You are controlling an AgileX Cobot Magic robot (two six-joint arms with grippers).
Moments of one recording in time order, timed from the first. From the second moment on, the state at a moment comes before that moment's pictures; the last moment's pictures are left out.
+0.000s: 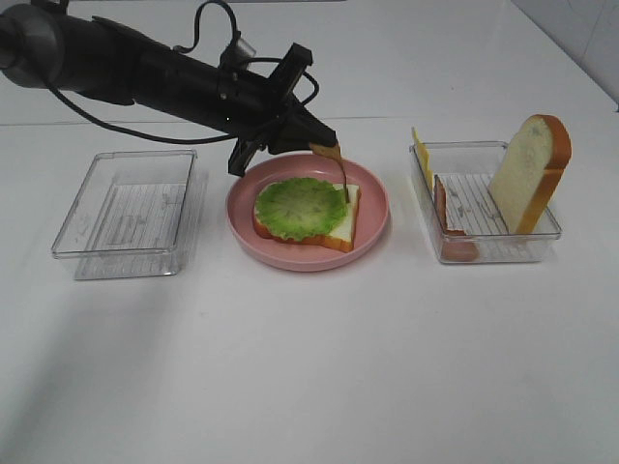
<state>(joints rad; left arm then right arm) -0.33 2.32 -1.70 -1.37 0.86 0.47 -0.05 0.00 -0.51 0.15 1.08 -0.17</state>
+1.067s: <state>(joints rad) -0.27 2.36 -1.71 -1.18 0.83 0.45 -0.05 0.00 -0.51 0.15 1.08 -0.17</state>
